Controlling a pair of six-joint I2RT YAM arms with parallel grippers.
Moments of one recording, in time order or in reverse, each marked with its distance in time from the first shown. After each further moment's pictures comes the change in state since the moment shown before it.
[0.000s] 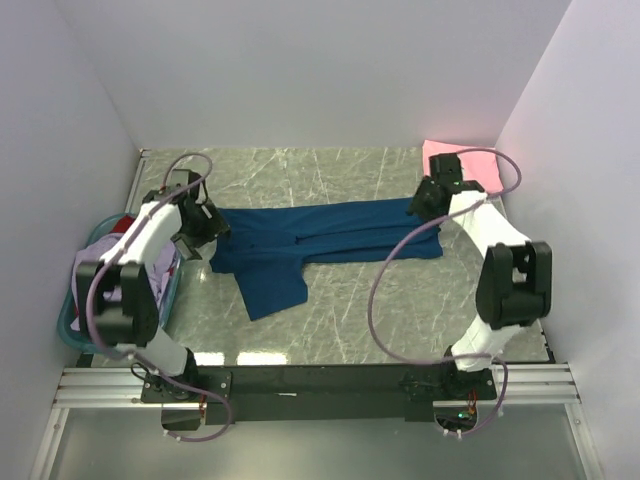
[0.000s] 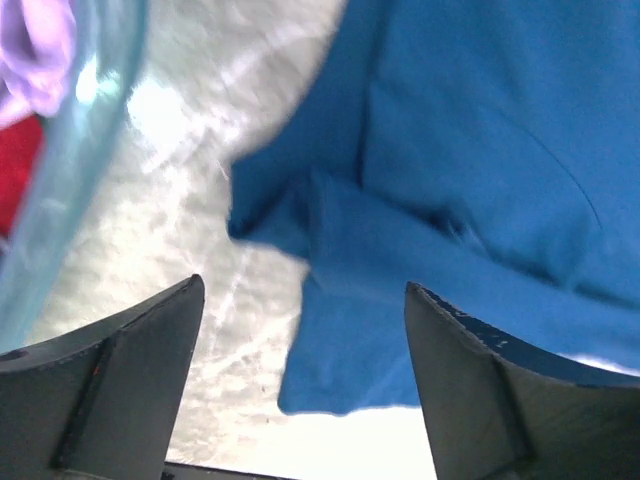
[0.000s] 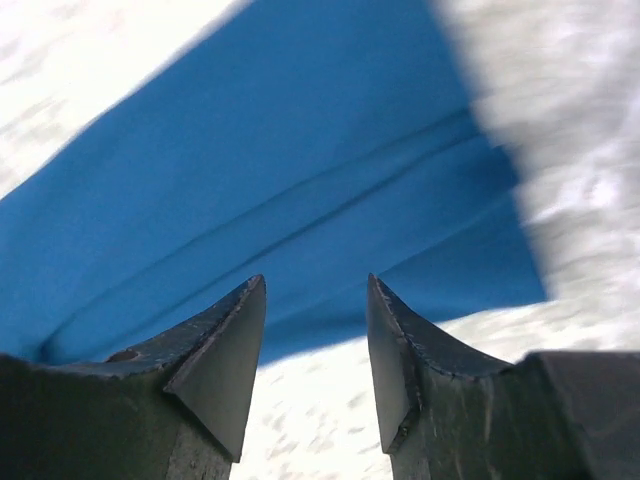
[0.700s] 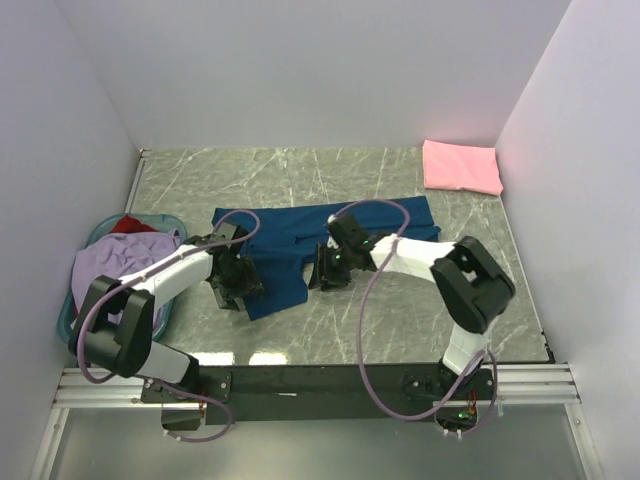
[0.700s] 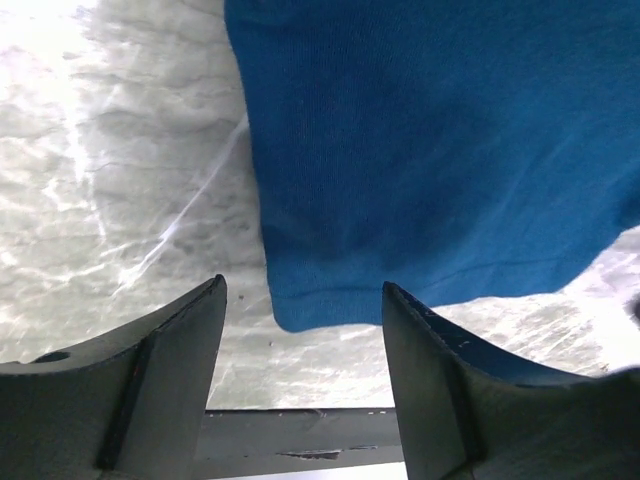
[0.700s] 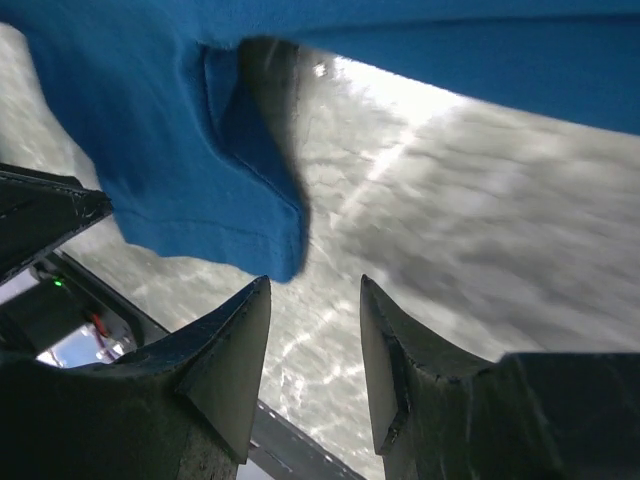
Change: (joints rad) left arm -0.341 -0.191 -0.414 0.105 0.093 -0.134; right arm 0.629 0.030 -0.276 0.302 -0.382 0.168
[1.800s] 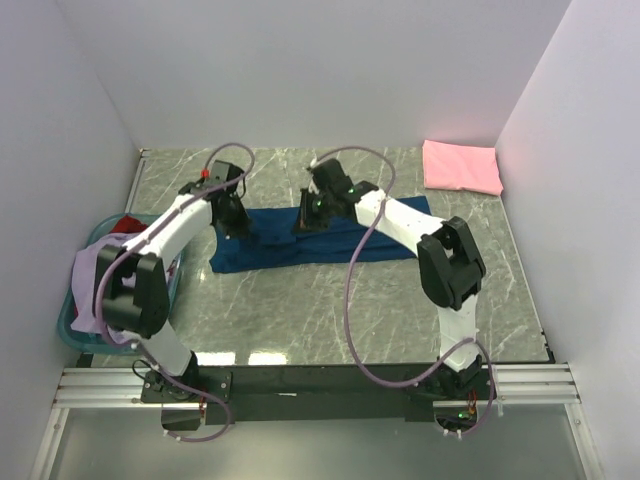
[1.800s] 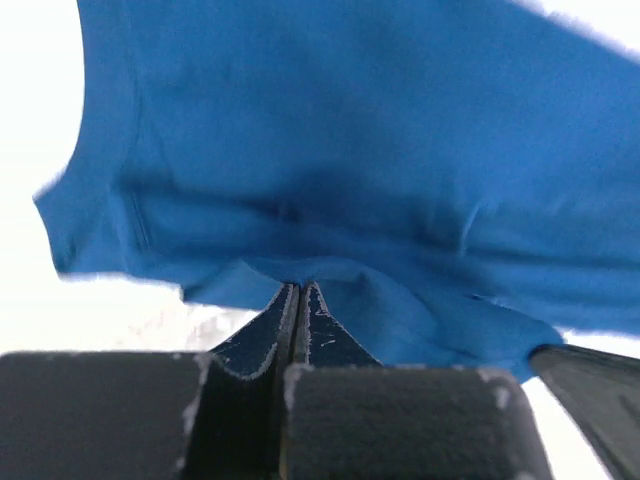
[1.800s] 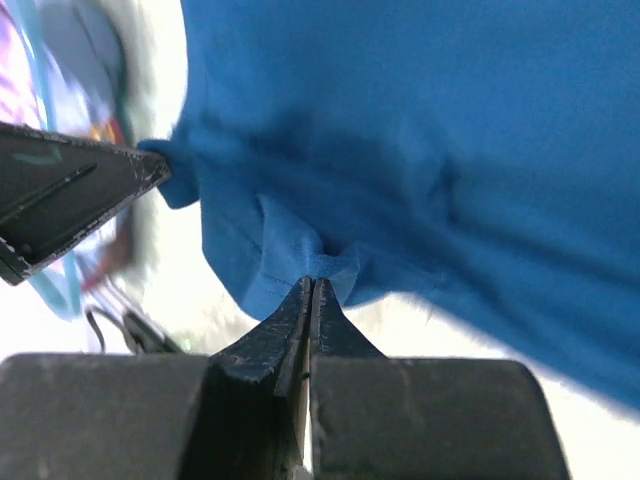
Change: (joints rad) left arm 0.098 0.219 0.466 0.004 -0.113 0.089; right arm -0.039 0.234 0.561 -0.175 -0.007 -0.074
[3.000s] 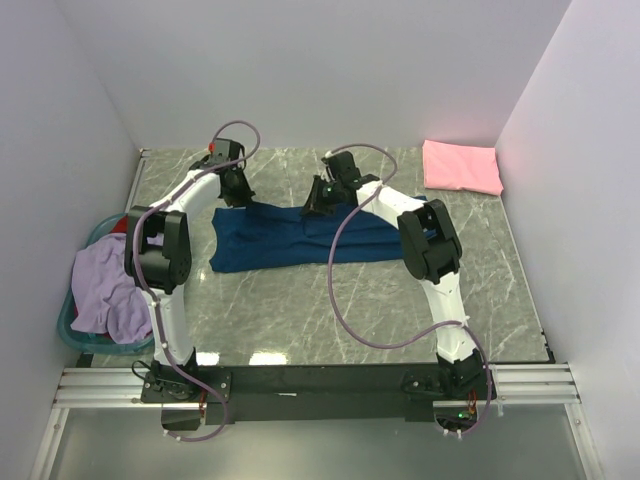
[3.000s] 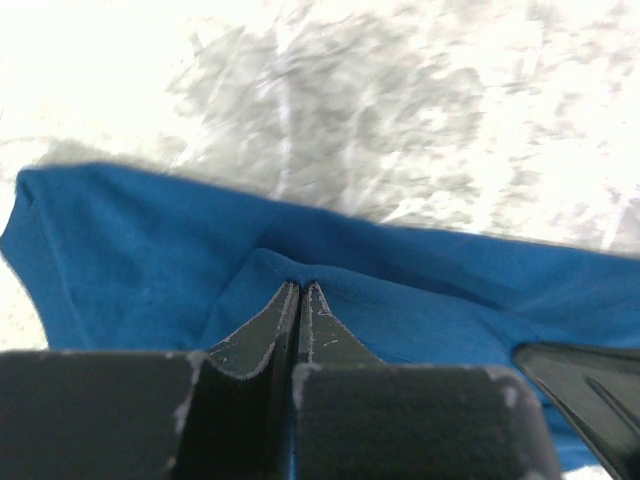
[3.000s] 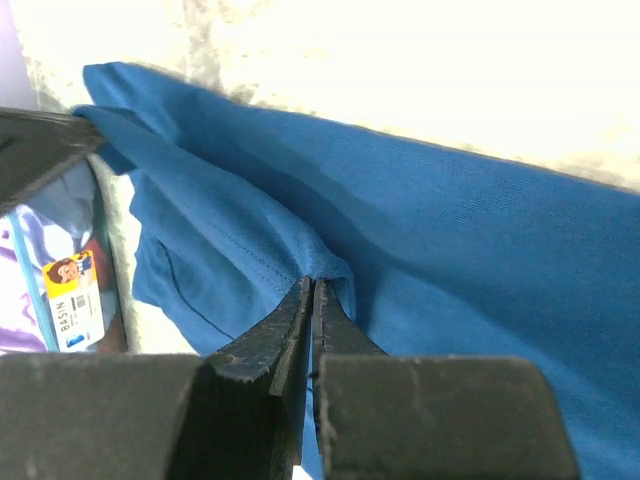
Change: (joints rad) left arm 0.099 0.386 0.337 0.174 0.023 0.150; right arm -0.164 0.321 0.225 0.146 -0.105 0.007
